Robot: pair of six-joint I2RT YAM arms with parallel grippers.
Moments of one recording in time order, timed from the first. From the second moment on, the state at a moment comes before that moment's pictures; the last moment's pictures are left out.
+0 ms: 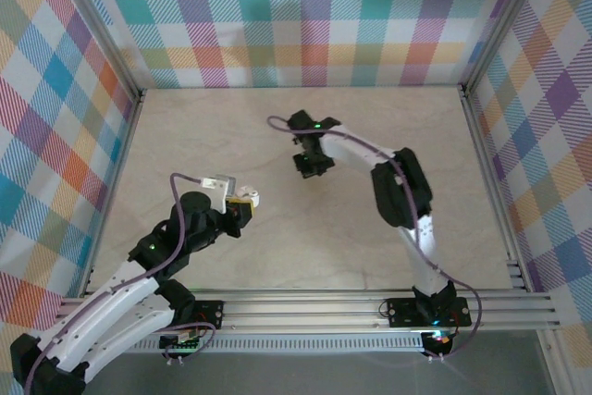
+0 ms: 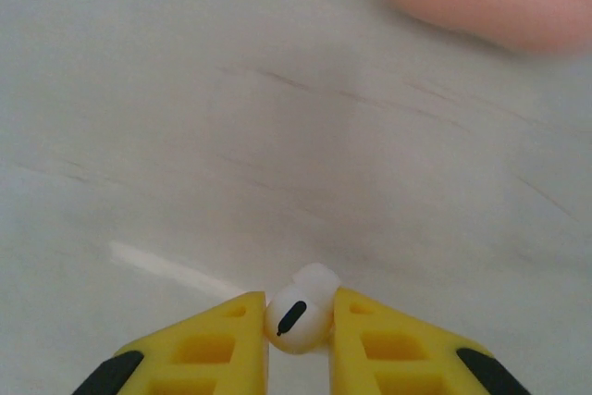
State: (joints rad) left arm -0.63 0.68 0.54 -0.34 0.03 -0.42; right arm 0.62 2.17 1.77 -0.92 0.04 0.28
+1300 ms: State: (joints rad) left arm -0.67 1.09 0.66 -0.03 0.20 -0.45; right arm 0.28 1.60 1.15 -0.75 -0.20 0.59
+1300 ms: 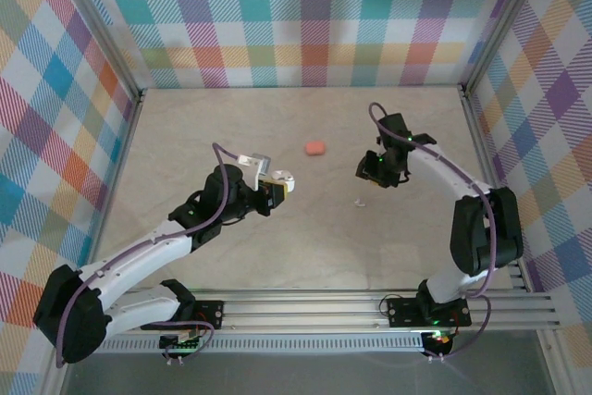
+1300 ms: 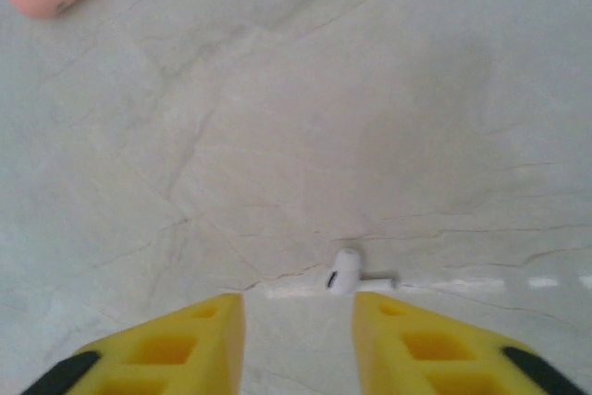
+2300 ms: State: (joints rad) left arm -0.69 1.18 0.69 -0.03 0.20 -0.45; right arm 0.28 1.71 0.97 -0.66 -0.21 0.46
